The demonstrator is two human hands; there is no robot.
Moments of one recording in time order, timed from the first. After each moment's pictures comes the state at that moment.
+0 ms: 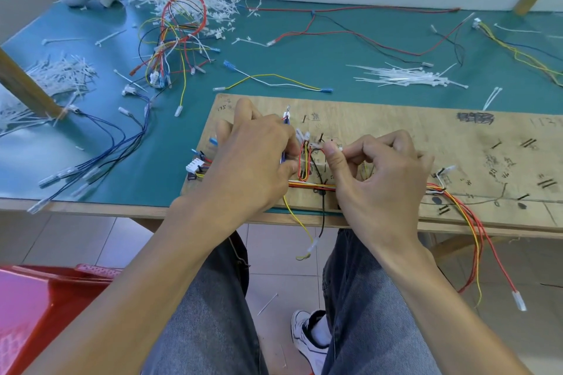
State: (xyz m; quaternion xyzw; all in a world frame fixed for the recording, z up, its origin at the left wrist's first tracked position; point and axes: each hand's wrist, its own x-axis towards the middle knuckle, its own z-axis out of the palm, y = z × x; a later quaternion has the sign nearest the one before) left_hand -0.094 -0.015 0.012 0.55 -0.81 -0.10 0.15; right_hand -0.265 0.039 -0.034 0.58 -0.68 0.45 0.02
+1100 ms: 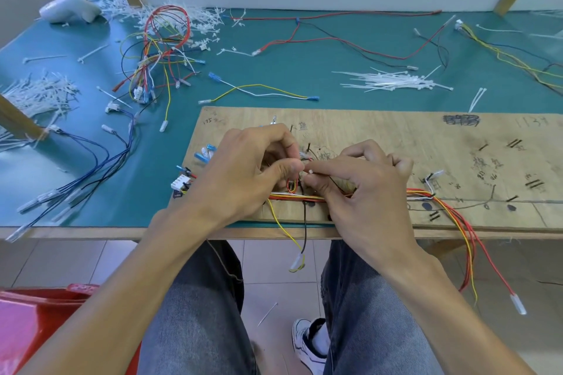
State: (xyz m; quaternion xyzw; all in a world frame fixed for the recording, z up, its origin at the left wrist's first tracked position) left_hand -0.088 -0.032 0.001 0.40 -0.80 -0.35 0.29; right_hand -0.275 0.043 -0.033 0.68 -0.62 0.39 -0.02
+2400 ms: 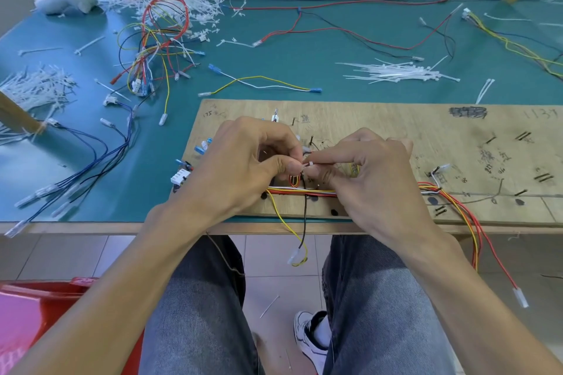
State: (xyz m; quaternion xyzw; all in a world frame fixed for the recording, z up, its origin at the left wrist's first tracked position) left_hand -0.085 -0.033 0.007 0.40 -0.79 -0.37 0.27; right_hand -0.282 0.029 -0.016 0.67 -0.62 0.39 -0.14
